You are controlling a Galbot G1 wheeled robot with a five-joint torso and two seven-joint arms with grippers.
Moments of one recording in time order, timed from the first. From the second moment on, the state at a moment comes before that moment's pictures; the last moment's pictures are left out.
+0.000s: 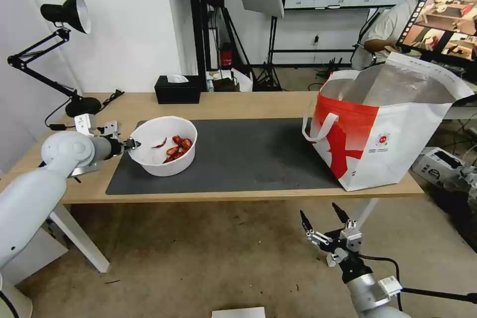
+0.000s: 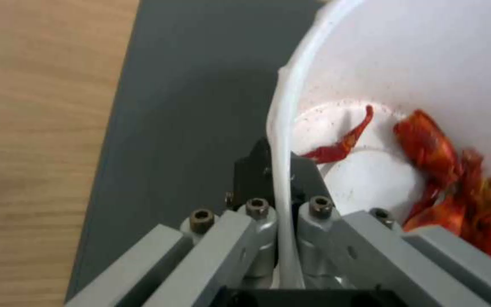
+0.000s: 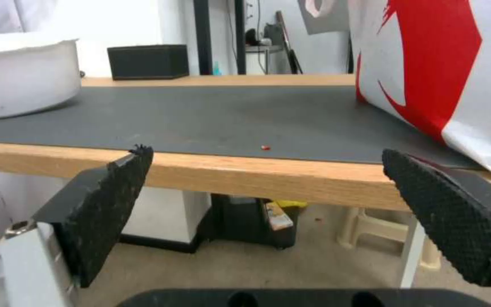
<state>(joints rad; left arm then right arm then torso) 0.57 -0.67 -0.14 -1.55 -1.45 0.73 -0.38 -1.67 1.03 0.39 1.96 0.41 0.38 0.03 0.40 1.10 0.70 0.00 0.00</state>
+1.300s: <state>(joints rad) 0.54 -0.80 -0.15 -1.65 -1.20 0.46 -0.17 -1.67 1.03 0.39 1.96 0.41 0.38 0.03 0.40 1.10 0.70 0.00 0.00</state>
